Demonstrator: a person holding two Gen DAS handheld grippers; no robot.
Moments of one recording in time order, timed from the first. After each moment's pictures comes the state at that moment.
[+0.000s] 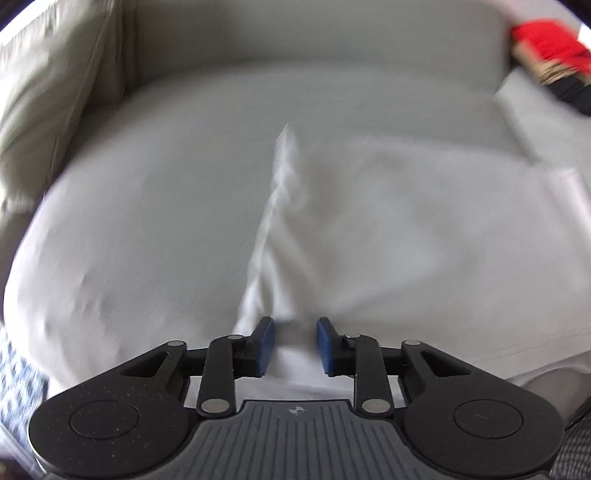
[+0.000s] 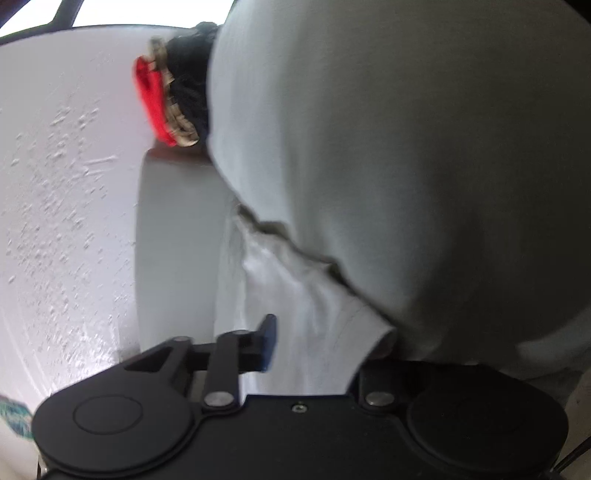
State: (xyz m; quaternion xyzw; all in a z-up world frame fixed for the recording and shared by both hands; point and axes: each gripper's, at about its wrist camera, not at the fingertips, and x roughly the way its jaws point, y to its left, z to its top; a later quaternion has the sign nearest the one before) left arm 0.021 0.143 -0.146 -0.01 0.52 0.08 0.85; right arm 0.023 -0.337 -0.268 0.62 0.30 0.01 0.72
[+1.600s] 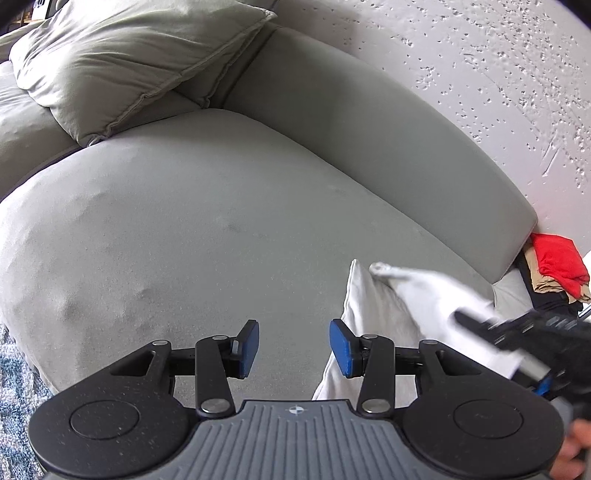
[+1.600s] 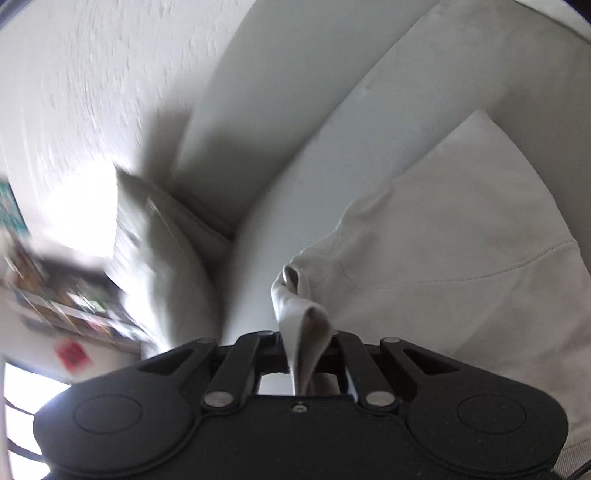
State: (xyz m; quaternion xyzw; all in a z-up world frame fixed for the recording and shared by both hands) left arm -0.010 0.265 -0.117 -0.27 0.35 0.11 0.89; right arm 0.110 -0.069 -0.162 0.44 0.45 0.24 0.74
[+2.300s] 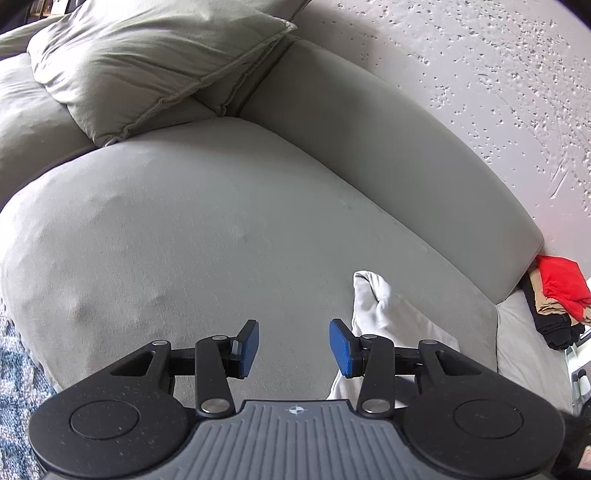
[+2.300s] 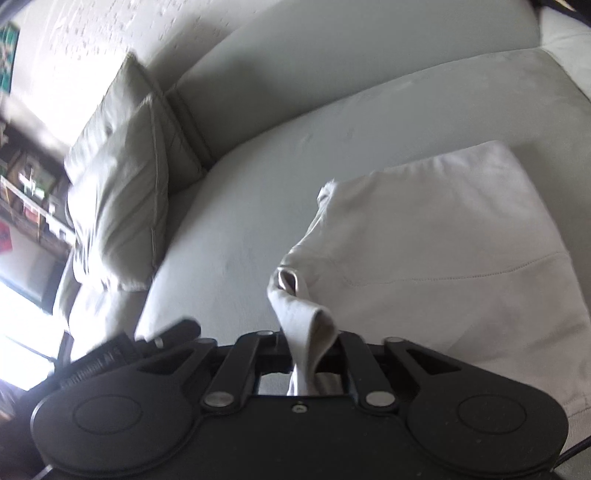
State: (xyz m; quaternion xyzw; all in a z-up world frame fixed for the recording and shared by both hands) left arm -0.016 0.267 -0.111 -0.29 0.33 0.14 0.89; right arm 0.057 -0.008 -0.138 0.19 0.49 0.26 0.81
